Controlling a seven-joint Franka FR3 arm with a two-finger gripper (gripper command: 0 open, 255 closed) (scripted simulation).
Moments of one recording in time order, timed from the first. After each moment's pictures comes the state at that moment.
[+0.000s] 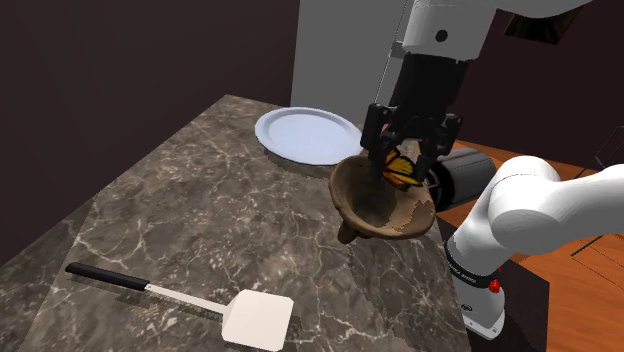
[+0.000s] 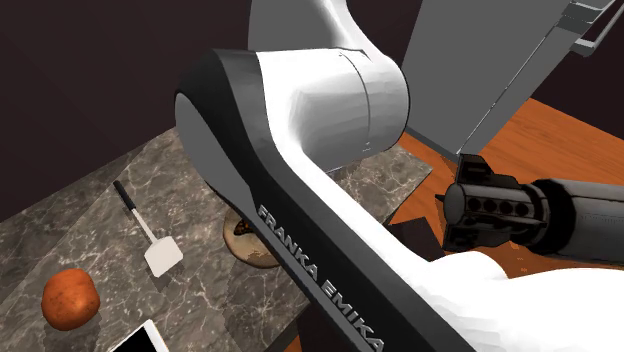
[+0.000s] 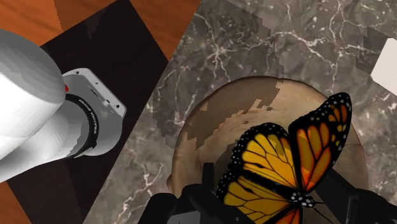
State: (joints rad) arm 0.09 -0.93 0.37 -2.48 0.55 1.49 0.90
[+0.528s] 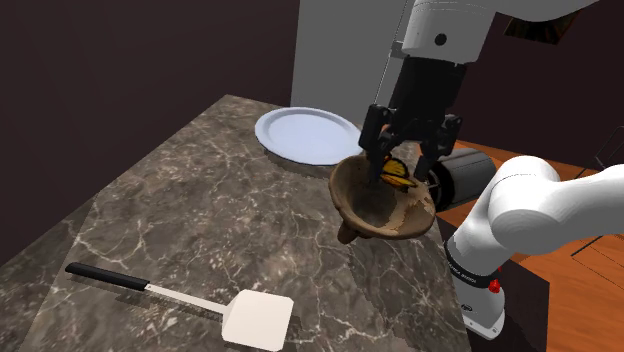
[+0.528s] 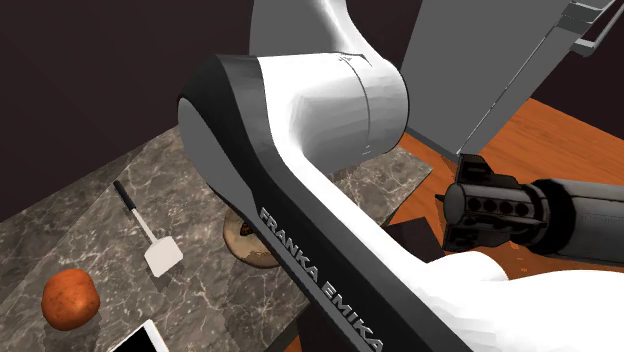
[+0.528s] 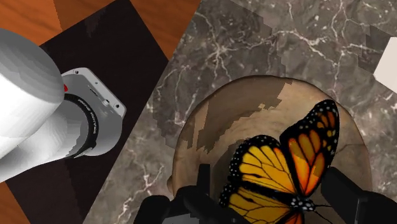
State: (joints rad) arm 0.09 -0.93 0.37 -2.49 0.55 1.50 0.89
